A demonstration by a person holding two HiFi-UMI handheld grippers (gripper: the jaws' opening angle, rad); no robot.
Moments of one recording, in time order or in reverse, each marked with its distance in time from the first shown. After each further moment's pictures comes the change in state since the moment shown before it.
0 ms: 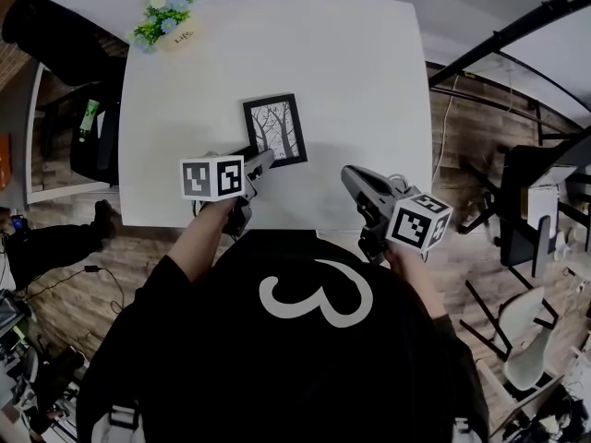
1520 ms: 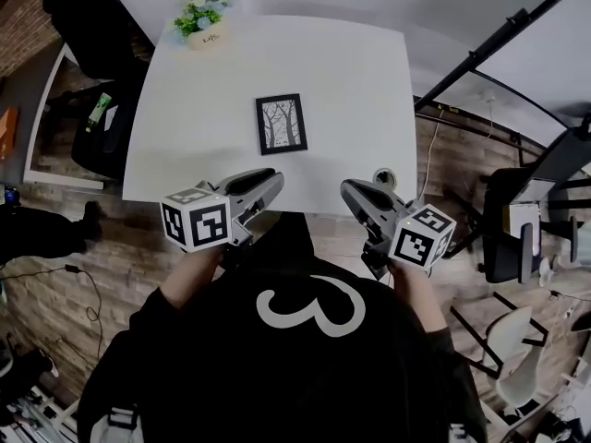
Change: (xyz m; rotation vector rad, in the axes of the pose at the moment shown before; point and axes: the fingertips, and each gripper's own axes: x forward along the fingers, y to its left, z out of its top) left arm -0.131 -0.132 -0.038 0.052 -0.305 -0.350; right arm -0.062 0.092 -0.023 -0.273 0.003 0.093
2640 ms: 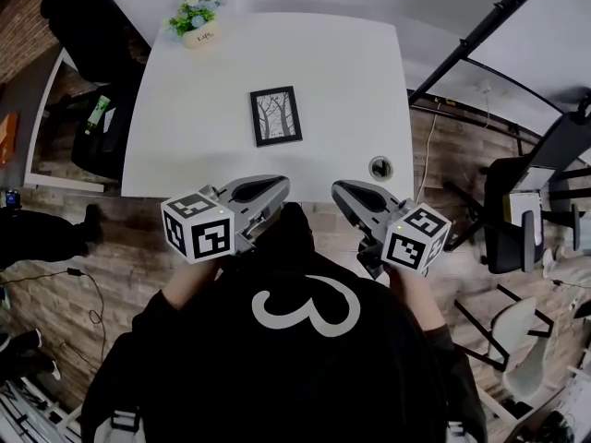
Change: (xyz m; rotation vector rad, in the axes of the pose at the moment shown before) left arm -0.003 -0.051 -0.019 0.142 0.021 -0.112; right arm -0.012 0.027 -0.015 -0.087 -0.003 0.020
